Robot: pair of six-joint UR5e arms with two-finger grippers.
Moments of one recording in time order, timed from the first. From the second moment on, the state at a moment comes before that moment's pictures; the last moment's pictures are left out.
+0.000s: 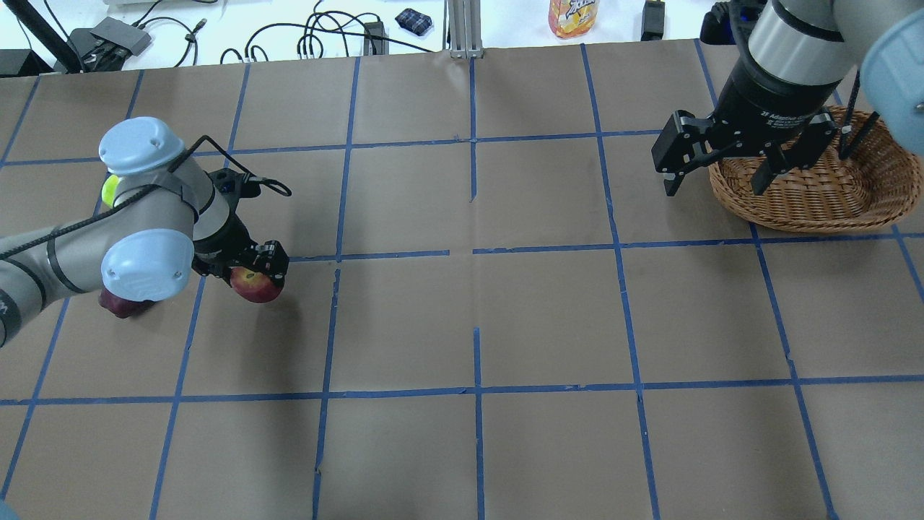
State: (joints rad) left arm -1.38 -1.77 -2.00 -1.06 1.55 0.20; right arm 1.51 -1.62 1.61 -1.51 -1.57 -0.02
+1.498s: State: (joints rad) left arm -1.79 -1.96 -1.89 -0.85 1.39 -0.34; right arm 1.62 -1.41 1.62 -1.76 -1.54 0.13
